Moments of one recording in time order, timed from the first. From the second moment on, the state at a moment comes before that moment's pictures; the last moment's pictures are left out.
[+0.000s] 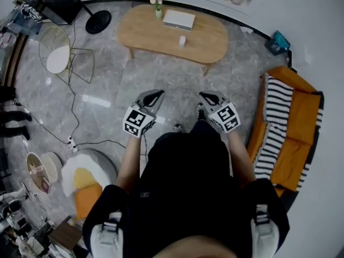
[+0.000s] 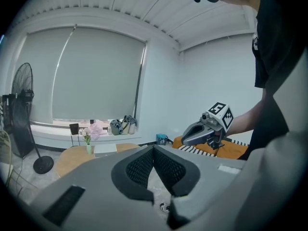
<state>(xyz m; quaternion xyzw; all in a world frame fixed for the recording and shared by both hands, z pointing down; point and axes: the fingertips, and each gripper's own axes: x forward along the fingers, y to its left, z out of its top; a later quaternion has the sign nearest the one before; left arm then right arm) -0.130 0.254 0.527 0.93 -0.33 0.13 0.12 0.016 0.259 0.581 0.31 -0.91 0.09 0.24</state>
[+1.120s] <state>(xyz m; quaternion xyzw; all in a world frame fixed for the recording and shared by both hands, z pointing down) -0.031 0.174 0.505 0.89 -0.42 0.16 0.11 0.112 0.153 0.583 0.23 -0.94 0.09 0.25</state>
